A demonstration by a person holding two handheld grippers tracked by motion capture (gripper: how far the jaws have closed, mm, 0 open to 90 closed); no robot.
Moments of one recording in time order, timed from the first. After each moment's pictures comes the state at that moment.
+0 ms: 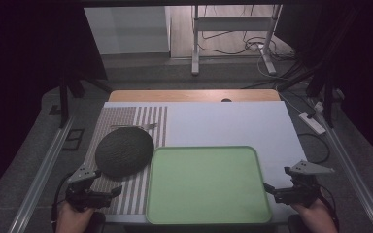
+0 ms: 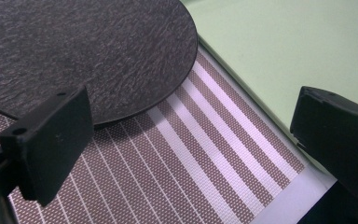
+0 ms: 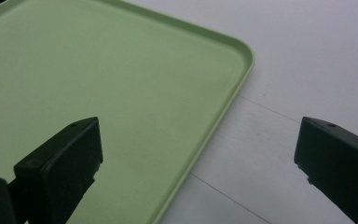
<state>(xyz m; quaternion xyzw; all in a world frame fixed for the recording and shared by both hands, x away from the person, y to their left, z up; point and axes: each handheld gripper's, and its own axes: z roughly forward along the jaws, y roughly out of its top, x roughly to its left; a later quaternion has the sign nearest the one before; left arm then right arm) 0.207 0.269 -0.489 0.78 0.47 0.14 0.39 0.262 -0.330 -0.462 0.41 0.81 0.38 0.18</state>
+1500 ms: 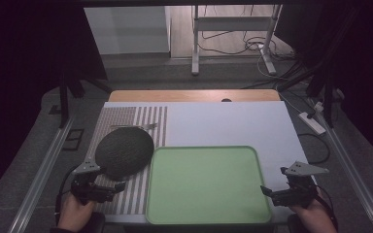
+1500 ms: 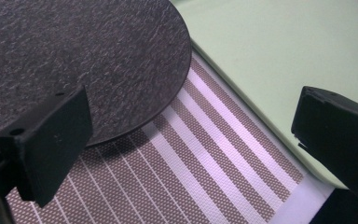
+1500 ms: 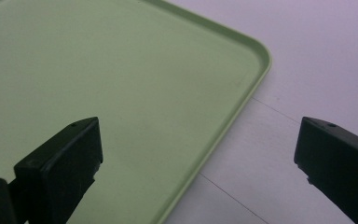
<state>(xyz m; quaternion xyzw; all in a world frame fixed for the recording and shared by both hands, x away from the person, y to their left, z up) 0.230 0.268 -0.490 0.79 0.46 0.10 0.39 0.261 -0.322 -0.463 0.38 0.83 0.37 0.18</state>
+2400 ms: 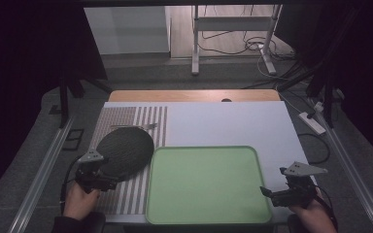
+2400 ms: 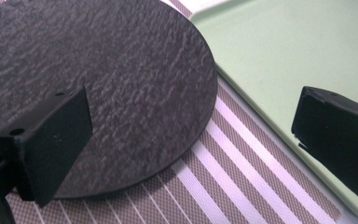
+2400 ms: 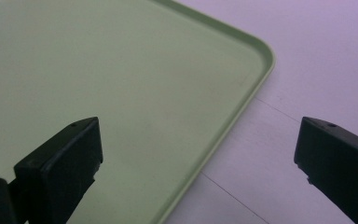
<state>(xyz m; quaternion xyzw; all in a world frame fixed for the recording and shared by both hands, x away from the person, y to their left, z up) 0.261 0.270 -0.492 0.79 0.46 0.11 0.40 0.261 -0.321 -0.463 0.37 0.84 0.37 0.18</state>
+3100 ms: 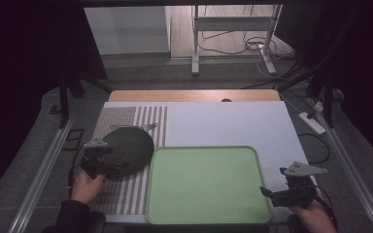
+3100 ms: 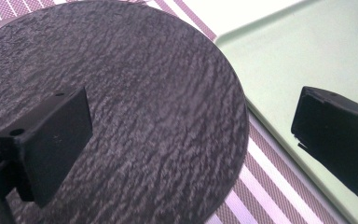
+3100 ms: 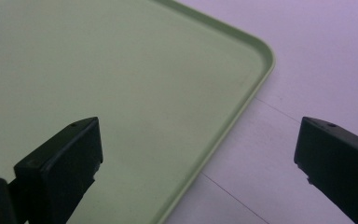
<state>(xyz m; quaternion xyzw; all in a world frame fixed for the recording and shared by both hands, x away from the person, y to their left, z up) 0.304 0.272 -0.495 0.78 0.48 0.10 0.40 0.261 -0.321 -0.463 0.37 0.84 0.36 0.18</state>
